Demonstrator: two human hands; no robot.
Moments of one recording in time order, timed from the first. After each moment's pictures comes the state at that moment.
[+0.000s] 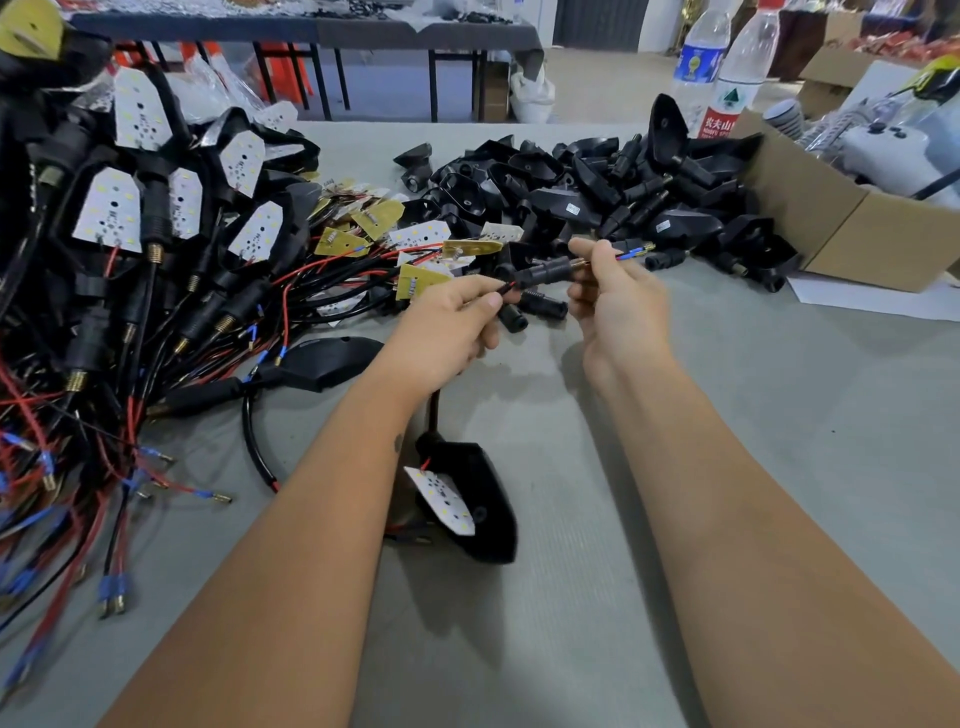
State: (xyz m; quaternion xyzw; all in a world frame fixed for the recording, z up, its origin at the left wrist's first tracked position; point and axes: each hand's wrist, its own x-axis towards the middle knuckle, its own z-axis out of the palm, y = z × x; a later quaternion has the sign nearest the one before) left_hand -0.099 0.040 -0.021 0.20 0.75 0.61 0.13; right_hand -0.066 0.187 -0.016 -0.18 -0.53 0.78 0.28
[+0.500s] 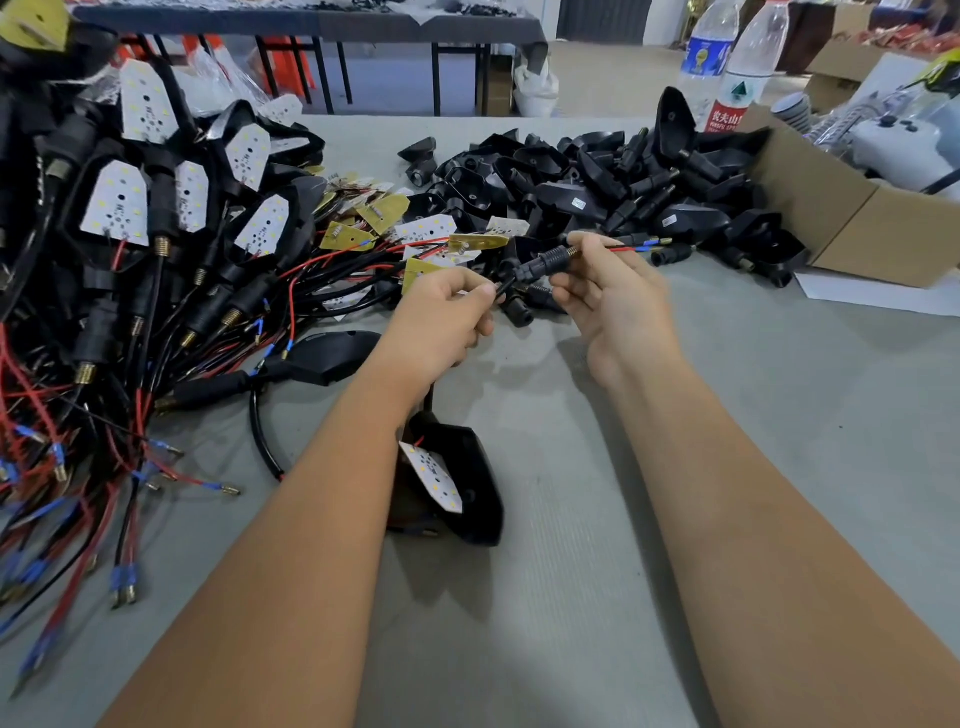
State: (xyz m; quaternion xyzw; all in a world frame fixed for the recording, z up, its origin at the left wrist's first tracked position) left_hand -0.106 0.038 -0.024 0.16 0.75 0.64 0.09; right_hand -0.063 0.185 -0.011 -0.14 -0.51 0.82 0.24
